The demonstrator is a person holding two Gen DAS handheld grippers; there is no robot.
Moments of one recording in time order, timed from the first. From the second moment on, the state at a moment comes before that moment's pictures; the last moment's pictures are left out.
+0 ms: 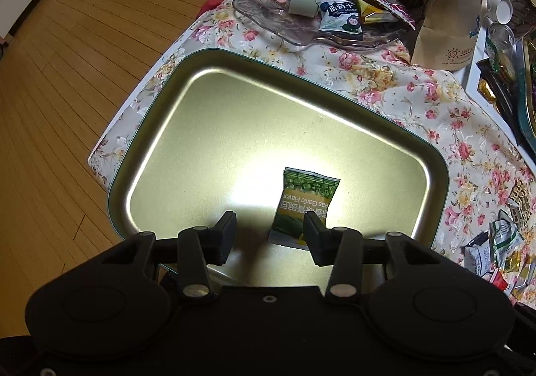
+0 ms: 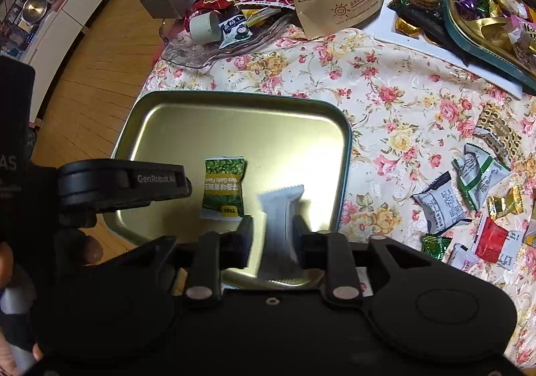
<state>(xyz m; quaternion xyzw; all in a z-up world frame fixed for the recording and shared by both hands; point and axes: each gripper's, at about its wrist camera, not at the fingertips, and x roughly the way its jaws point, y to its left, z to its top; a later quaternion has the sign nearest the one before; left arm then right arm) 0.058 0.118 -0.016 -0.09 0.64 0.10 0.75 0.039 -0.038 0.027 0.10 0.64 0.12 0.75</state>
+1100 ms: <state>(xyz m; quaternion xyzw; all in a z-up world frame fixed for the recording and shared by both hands) 0.048 0.040 -0.005 -0.02 0.65 0.03 0.76 0.042 -0.127 0.007 0.11 0.67 -0.08 0.73</state>
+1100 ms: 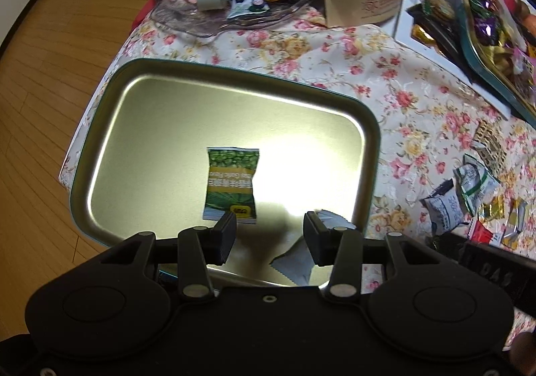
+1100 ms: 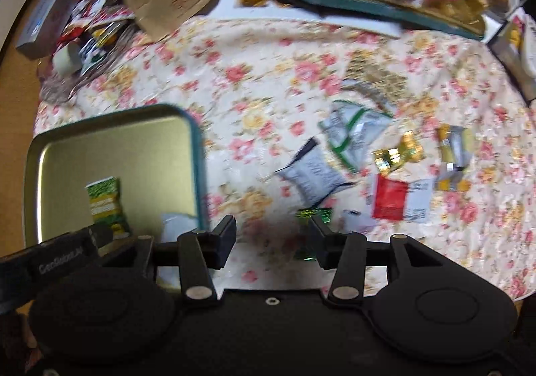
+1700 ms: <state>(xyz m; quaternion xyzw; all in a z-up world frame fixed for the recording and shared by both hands) 0.033 -0.040 0.004 0.05 0.63 -0.05 0.78 -0.009 -0.219 0.016 0.08 0.62 -0.16 0.76</state>
